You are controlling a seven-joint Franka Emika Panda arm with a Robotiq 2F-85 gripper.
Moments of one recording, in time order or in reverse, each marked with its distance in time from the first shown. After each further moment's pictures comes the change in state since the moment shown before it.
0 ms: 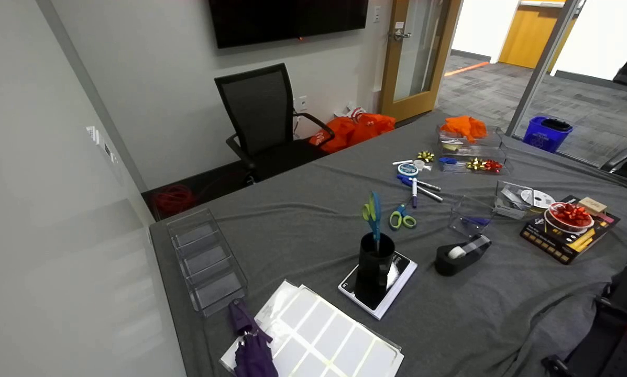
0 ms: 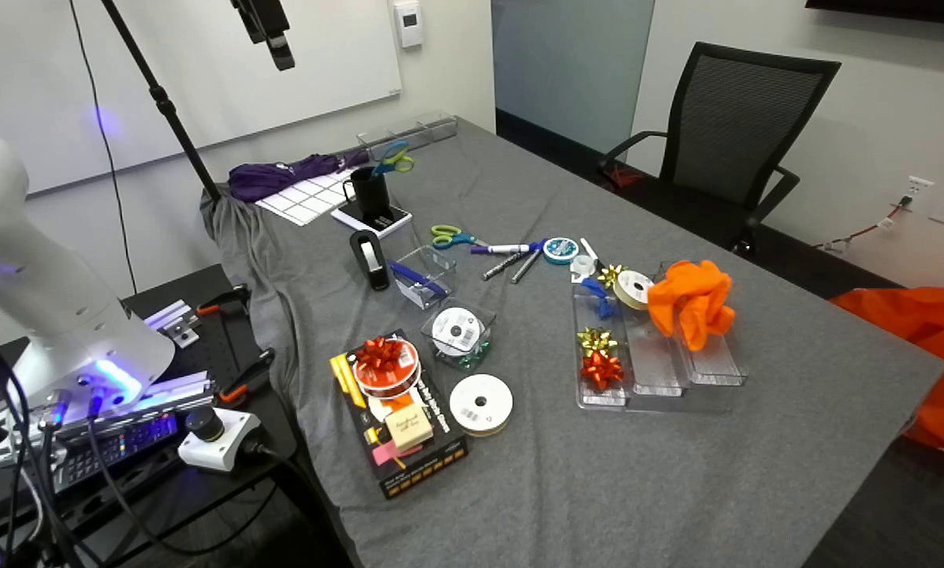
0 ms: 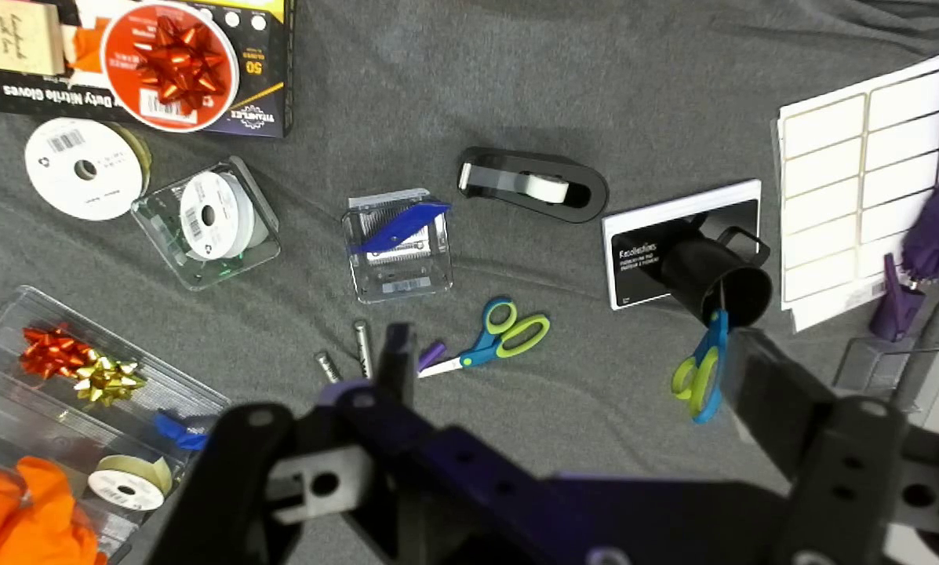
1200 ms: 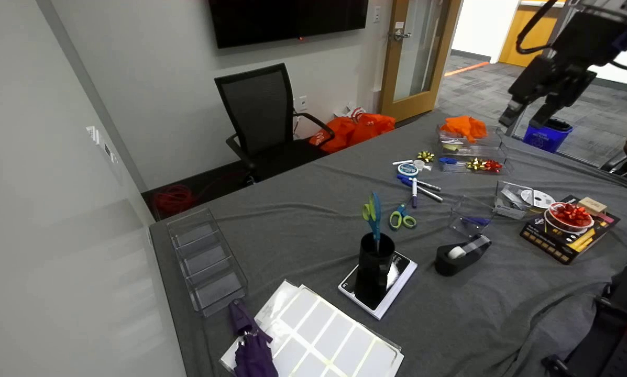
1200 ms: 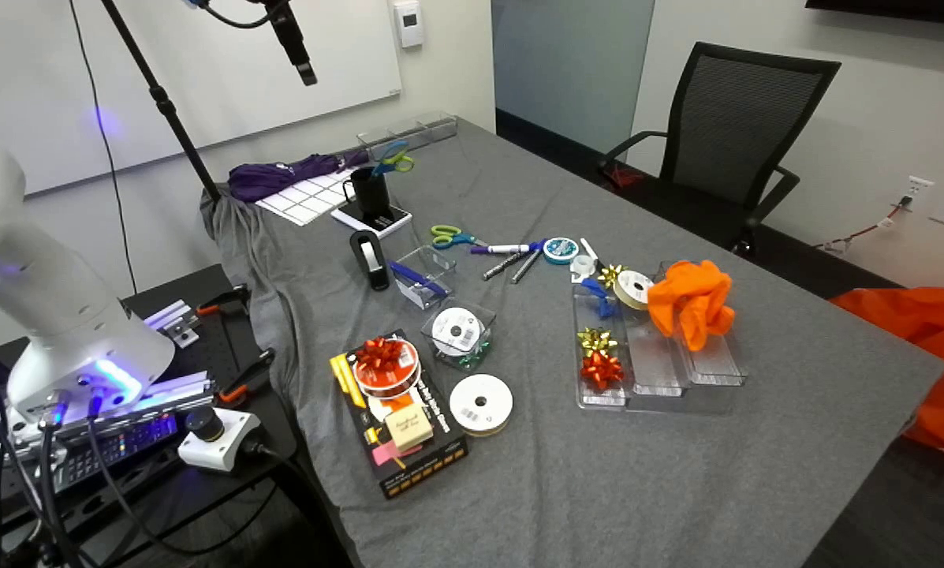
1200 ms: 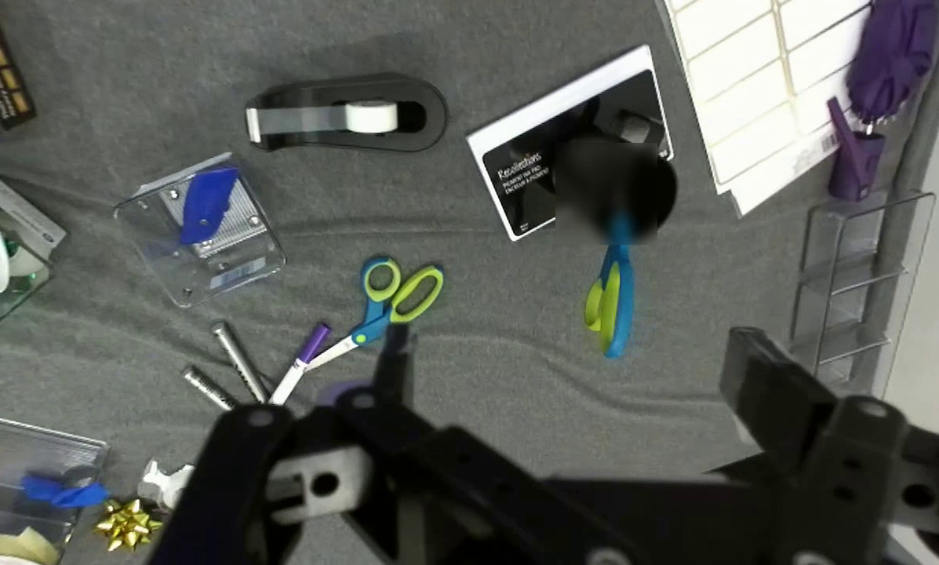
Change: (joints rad) arm 0.062 0.102 0.260 -0.138 0.187 0.366 0.425
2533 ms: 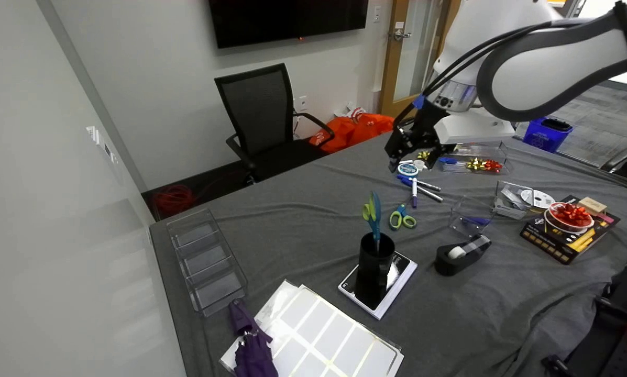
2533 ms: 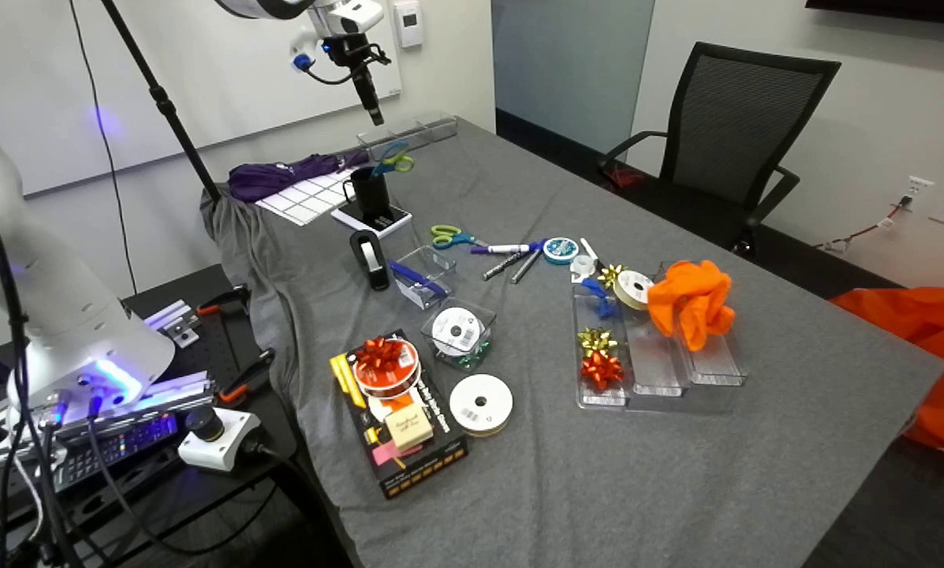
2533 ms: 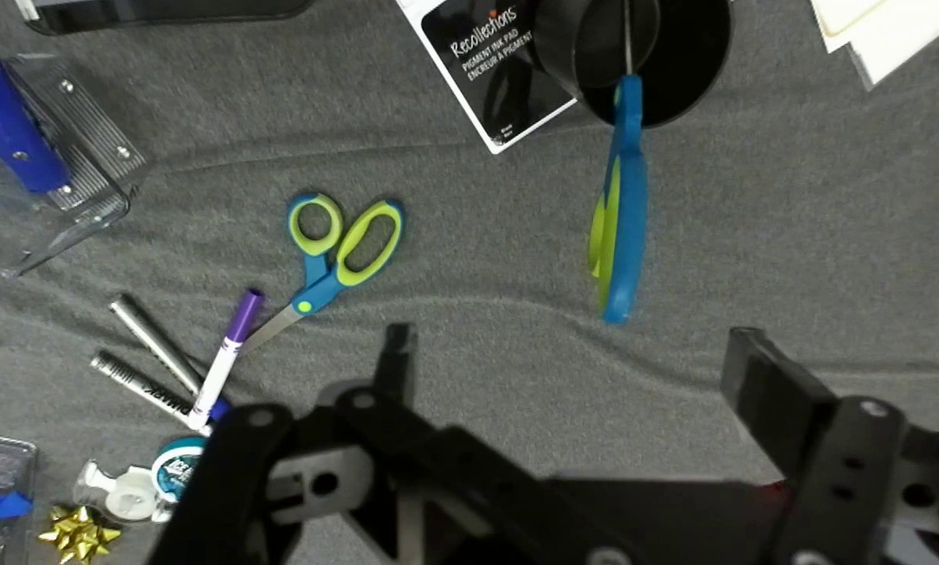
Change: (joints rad) arm 0.070 0.561 0.139 0.250 -0.289 0.338 0.472
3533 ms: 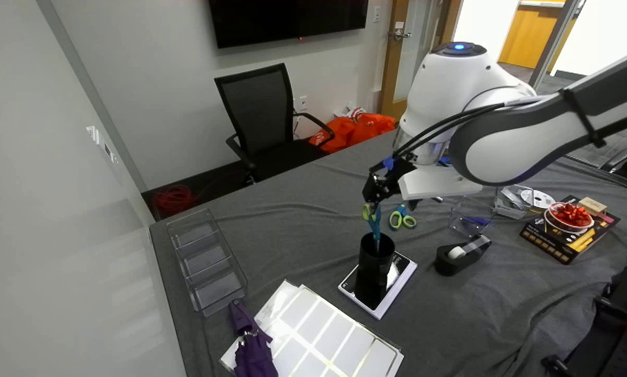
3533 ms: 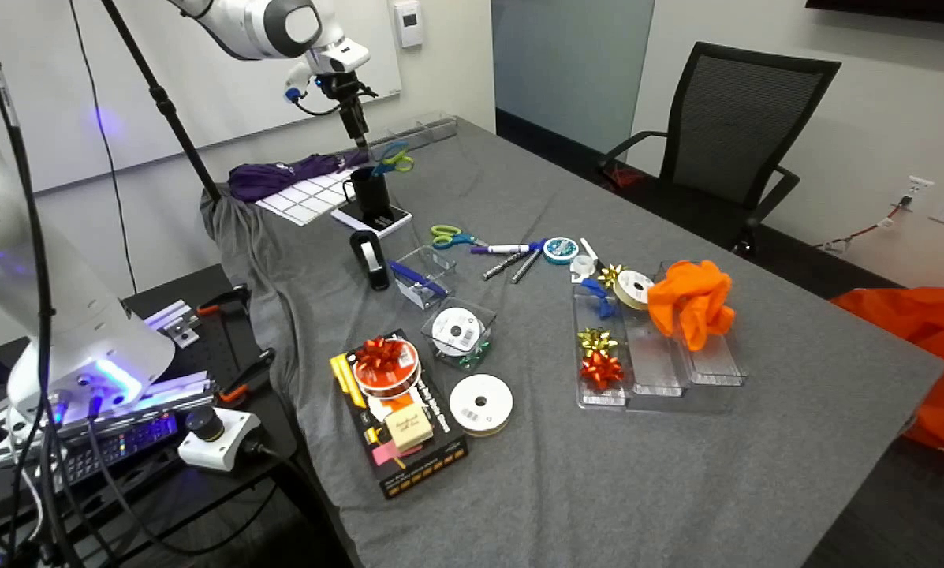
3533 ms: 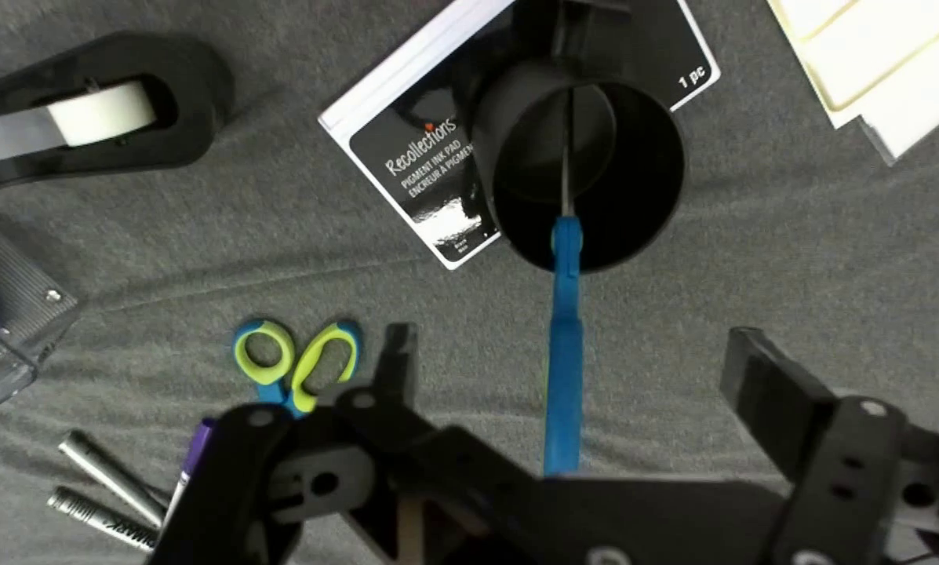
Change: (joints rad) arm 0.142 0.148 -0.020 0.006 -0.112 0.072 0.284
